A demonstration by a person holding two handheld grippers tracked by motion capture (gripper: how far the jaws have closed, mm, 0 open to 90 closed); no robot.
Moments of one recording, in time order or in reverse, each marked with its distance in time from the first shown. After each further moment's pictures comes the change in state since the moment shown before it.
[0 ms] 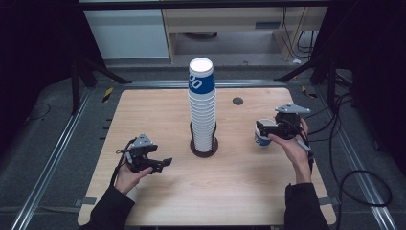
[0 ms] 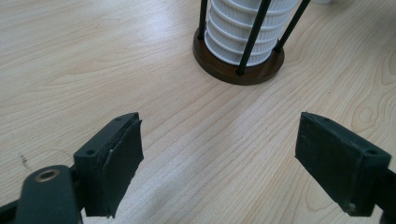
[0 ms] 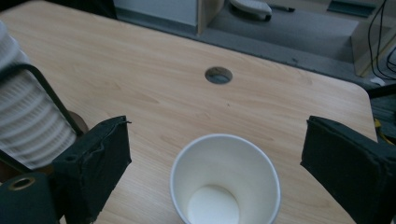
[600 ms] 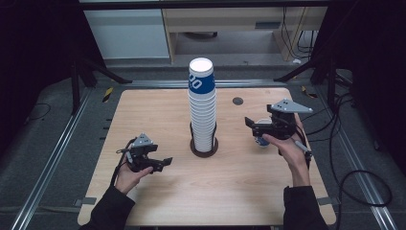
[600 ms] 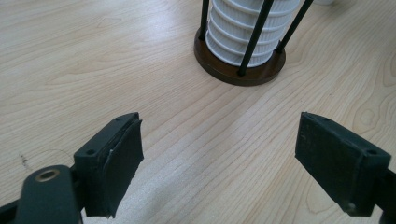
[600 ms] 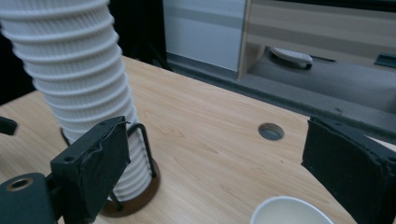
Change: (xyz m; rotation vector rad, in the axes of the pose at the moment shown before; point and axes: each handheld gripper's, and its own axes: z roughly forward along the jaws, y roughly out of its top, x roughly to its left) left arm 0.000 0.001 0.001 0.006 0.004 -0.008; right arm 0.037 0.030 -0.033 -0.178 0.177 -0.027
